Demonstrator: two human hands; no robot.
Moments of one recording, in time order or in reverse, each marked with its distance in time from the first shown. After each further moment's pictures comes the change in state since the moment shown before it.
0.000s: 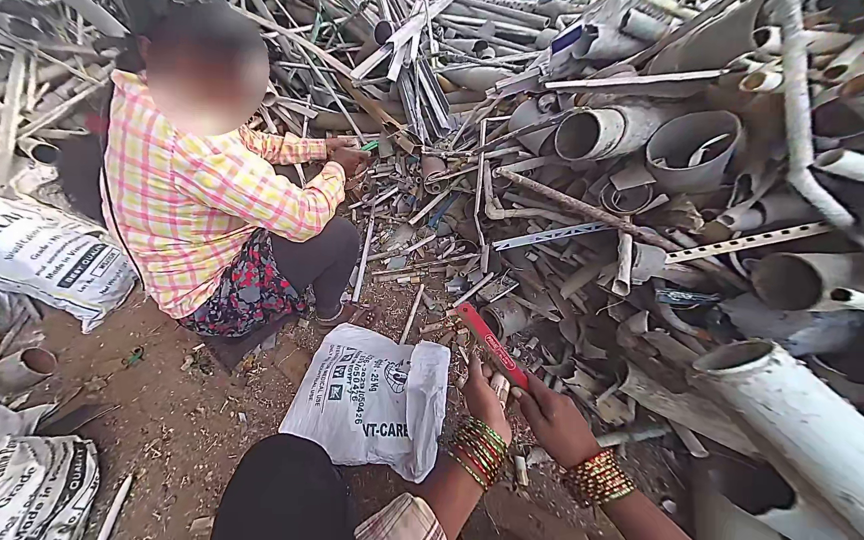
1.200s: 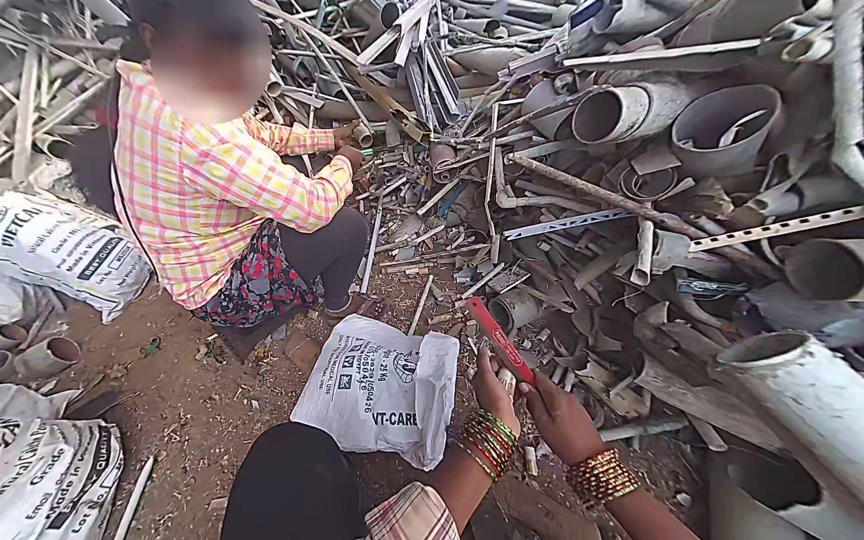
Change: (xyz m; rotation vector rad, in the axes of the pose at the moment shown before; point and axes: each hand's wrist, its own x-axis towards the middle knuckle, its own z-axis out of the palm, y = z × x) left_hand 0.006 -0.002 -0.008 0.076 0.019 0.028; right_hand -0.002 -0.002 0.017 -0.021 0.024 0.009
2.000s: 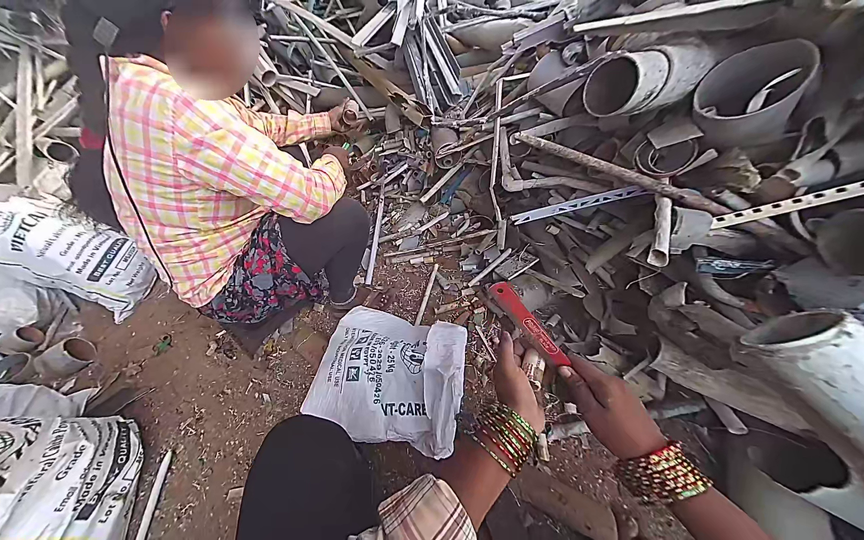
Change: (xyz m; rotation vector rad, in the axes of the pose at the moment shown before) left_hand -0.011 0.005 0.010 -0.144 -0.155 0.016; right_hand -0.006 0.009 -0.026 0.054 0.190 -0.152
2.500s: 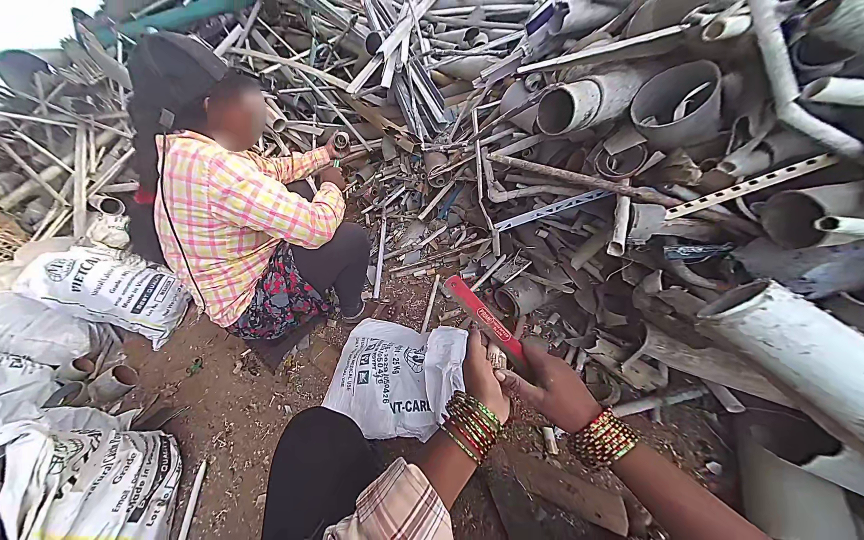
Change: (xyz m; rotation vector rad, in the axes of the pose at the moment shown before) left_hand -0.056 0.023 0.005 0.108 -0.004 0.103; right_hand -0.011 -0.033 -0.015 0.175 -0.184 -0.013
